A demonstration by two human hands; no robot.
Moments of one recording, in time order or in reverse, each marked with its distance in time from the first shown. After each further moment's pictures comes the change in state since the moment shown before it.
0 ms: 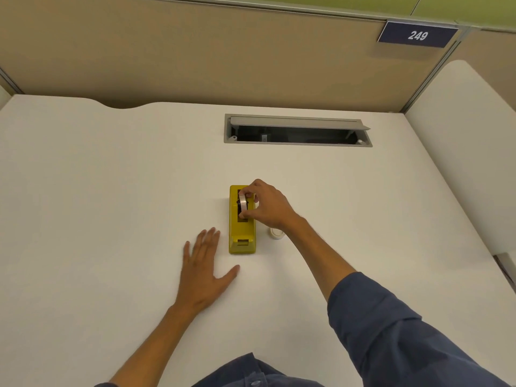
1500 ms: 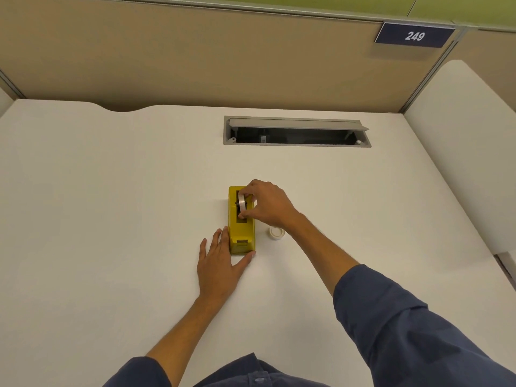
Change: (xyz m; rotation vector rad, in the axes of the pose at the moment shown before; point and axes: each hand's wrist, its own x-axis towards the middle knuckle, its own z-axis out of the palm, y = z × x) left_hand 0.020 0.037 0.025 0.029 0.100 -0.171; right_hand 0.001 -0.006 -0.010 -0.146 -0.004 -0.066
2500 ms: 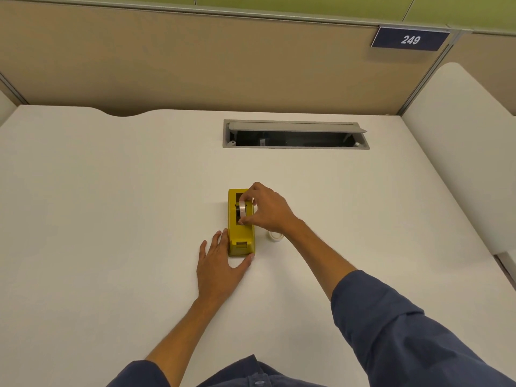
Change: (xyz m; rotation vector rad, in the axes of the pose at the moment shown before) left_hand -0.001 0.000 -0.004 -0.103 -0.013 -0.018; right_hand -0.009 -0.001 0.003 0.084 -0.007 0.055
